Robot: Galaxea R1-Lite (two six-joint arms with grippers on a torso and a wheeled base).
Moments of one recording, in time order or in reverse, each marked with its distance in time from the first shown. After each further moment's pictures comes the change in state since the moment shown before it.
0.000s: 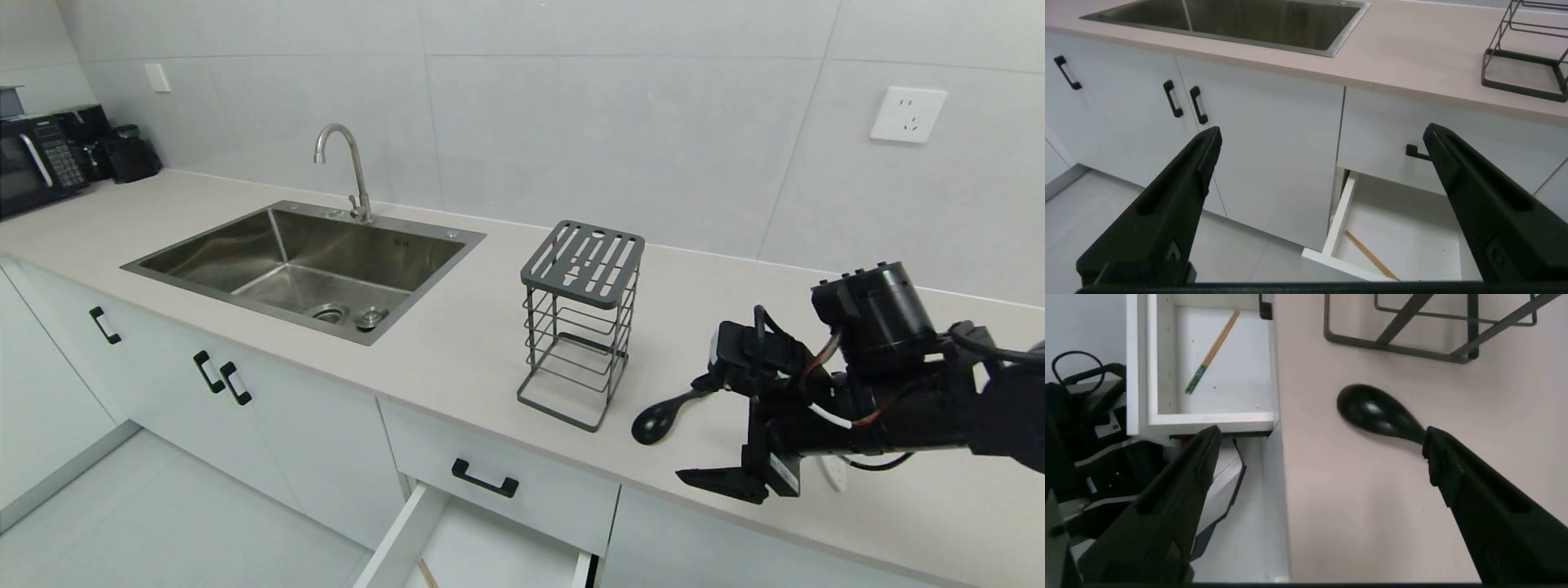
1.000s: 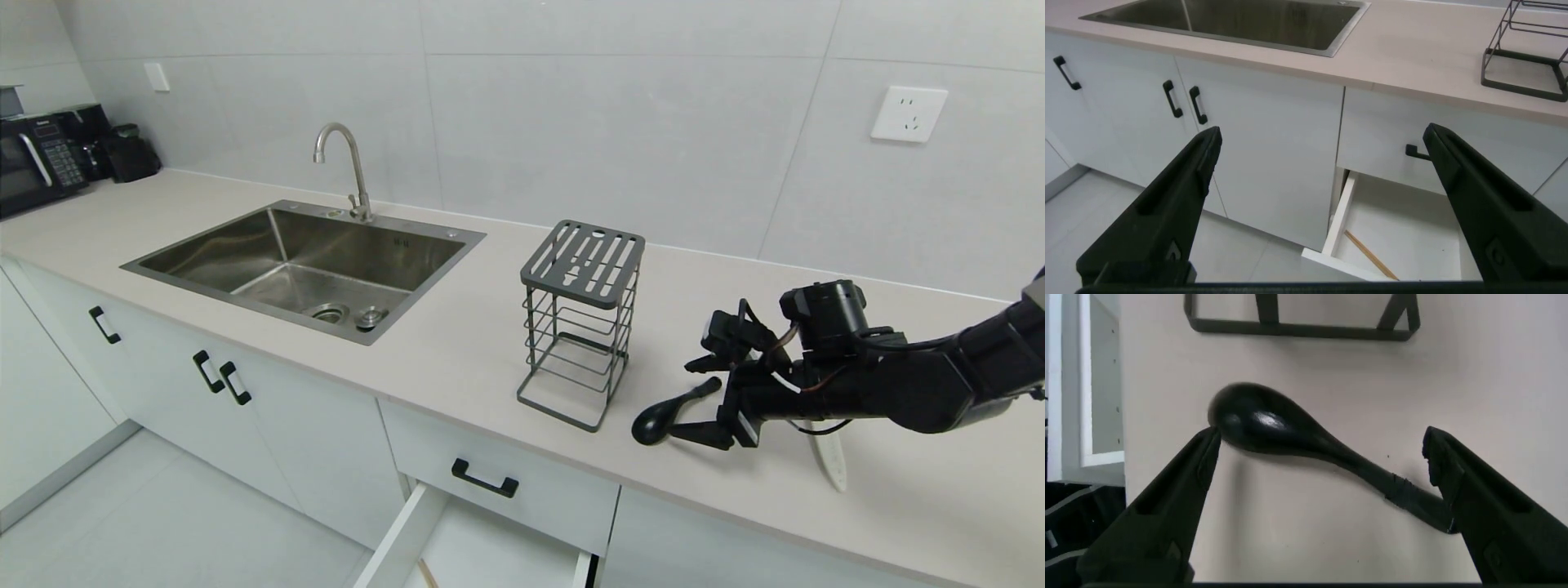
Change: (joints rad) left arm 0.000 0.000 0.000 0.000 0.000 0.000; right arm -0.186 0.306 -0.057 -0.265 0.165 -0.023
